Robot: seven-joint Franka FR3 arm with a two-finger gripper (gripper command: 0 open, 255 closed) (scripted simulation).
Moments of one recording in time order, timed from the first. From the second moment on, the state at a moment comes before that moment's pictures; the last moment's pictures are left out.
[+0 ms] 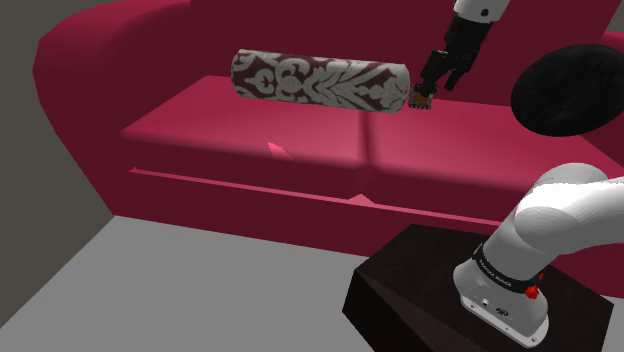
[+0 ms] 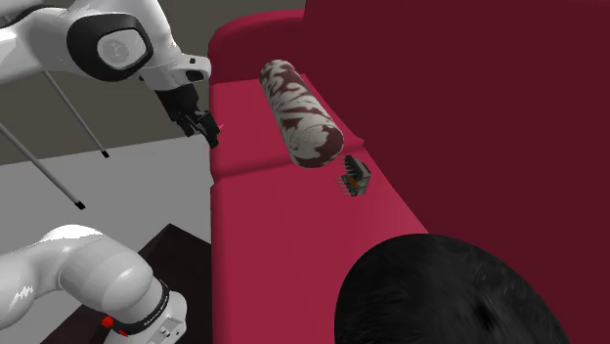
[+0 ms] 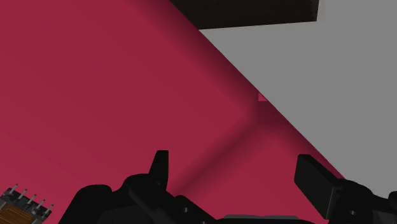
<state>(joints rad) 0.01 -0.83 -0.04 -2.39 -0.05 1.69 0.10</state>
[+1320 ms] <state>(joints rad) -0.07 -0.24 -0.36 -1.99 -0.06 1.79 -0.18</state>
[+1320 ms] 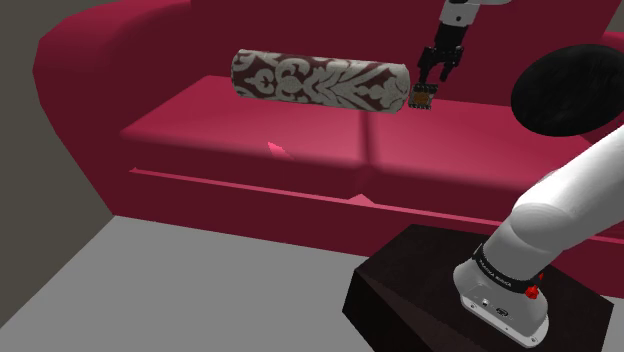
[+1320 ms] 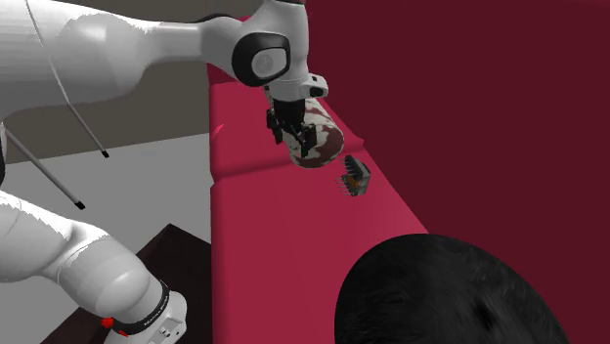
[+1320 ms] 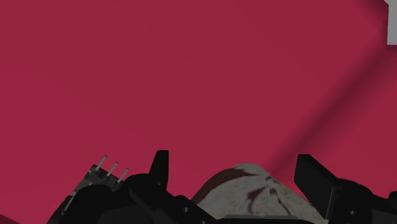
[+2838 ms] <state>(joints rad) -0.23 0.33 -0.49 -1.56 0.16 1.77 -0.43</state>
